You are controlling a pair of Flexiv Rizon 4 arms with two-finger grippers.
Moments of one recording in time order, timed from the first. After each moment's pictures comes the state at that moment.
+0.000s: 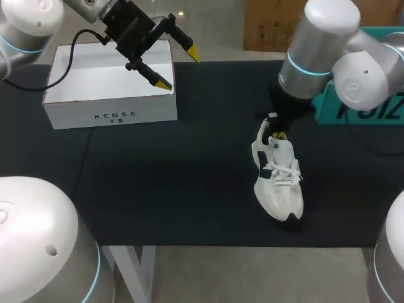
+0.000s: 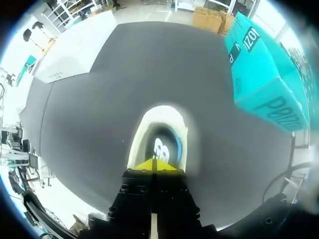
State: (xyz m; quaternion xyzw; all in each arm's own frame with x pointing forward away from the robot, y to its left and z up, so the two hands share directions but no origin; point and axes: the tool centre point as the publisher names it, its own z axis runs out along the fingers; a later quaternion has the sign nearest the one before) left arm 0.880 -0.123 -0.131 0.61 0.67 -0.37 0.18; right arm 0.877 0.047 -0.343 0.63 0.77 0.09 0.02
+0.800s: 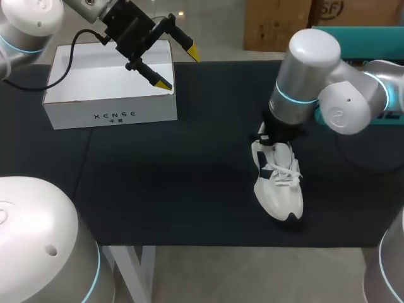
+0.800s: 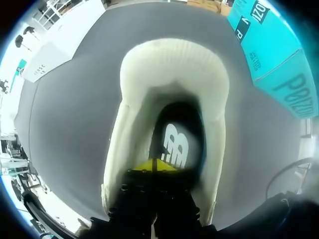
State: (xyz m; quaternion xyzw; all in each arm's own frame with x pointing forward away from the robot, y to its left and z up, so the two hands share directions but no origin) left arm 0.880 -0.123 -0.131 0.61 0.67 -0.37 0.18; right arm 0.868 0.055 -0.412 0.65 0.75 0.07 0.01
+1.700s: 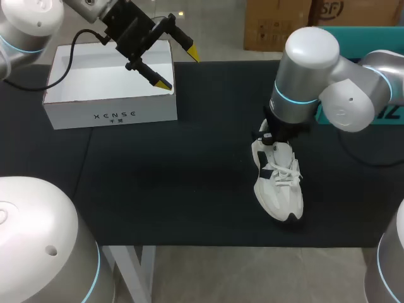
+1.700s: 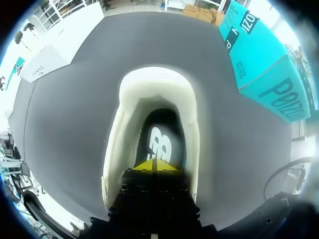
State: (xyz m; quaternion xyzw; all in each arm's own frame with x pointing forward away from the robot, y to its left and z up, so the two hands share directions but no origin) left arm 0.880 -0.123 -0.131 0.61 0.67 -0.37 0.18; right arm 0.871 0.043 -0.400 0.65 0.76 0.07 0.05
